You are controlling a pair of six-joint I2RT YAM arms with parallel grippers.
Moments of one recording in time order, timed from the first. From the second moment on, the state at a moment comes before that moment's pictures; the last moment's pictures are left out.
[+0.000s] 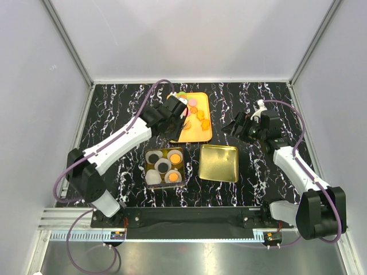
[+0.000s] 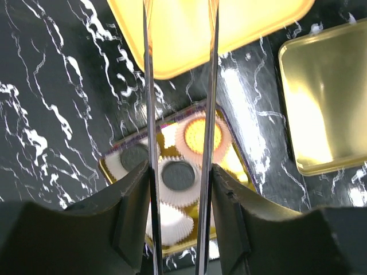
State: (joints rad) left arm -0.75 1.59 1.50 -0.95 -0.24 -0.31; right arm 0.15 1.19 0.76 -0.12 -0.41 0.57
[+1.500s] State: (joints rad) left arm -0.65 1.82 1.54 -0.80 -0.12 -0.25; right arm 0.16 1.19 0.76 -0.12 -0.41 0.57
